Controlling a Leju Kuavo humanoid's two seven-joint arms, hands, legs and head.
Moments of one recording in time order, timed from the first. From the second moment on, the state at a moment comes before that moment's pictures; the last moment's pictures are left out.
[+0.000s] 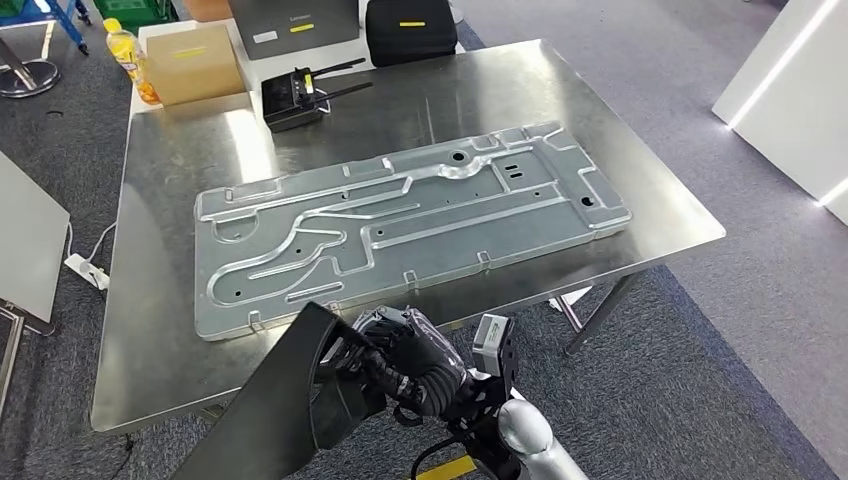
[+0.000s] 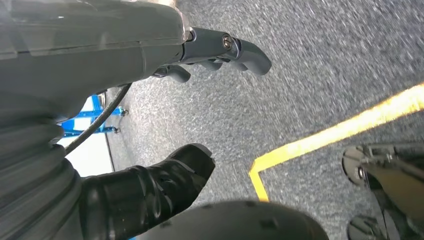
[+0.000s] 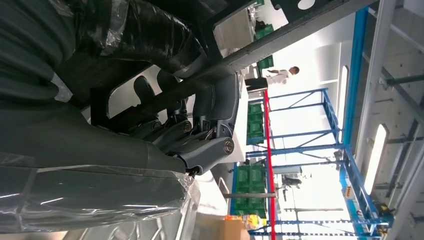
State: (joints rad) left arm -0.14 -0.03 -1.35 -0.14 1.15 0.27 0.07; right arm -0.22 0.08 0.60 -1.54 -0.30 0.41 -0.46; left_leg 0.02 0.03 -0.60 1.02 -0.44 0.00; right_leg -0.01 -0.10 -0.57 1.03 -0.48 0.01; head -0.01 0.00
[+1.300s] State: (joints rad) left arm -0.17 -0.02 -1.39 -0.14 1.15 0.25 0.09; right arm -0.91 0.13 0.46 -1.04 -0.55 0.27 -0.20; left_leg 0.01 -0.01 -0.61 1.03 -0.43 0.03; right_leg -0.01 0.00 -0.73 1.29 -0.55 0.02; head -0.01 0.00
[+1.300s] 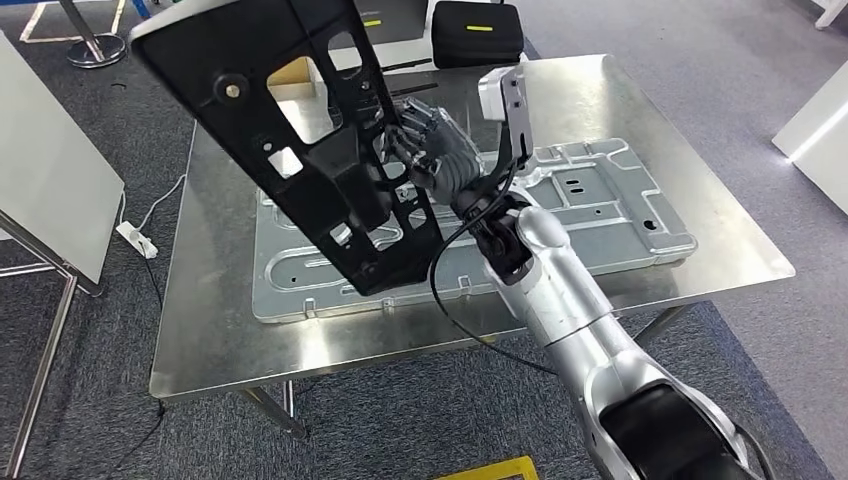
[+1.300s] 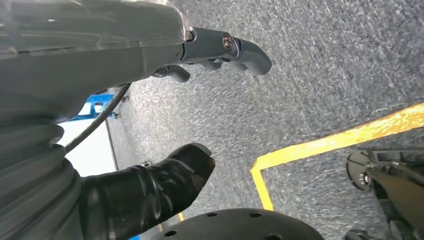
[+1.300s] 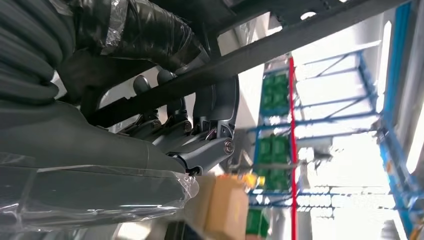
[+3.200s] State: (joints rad) left arm -0.24 -0.07 -1.51 -0.14 1.12 0.22 0.13; right arm -1.01 0.12 0.83 -0.79 1.57 -0.69 0.48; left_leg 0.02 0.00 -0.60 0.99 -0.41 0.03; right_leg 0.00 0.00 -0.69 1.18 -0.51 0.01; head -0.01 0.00
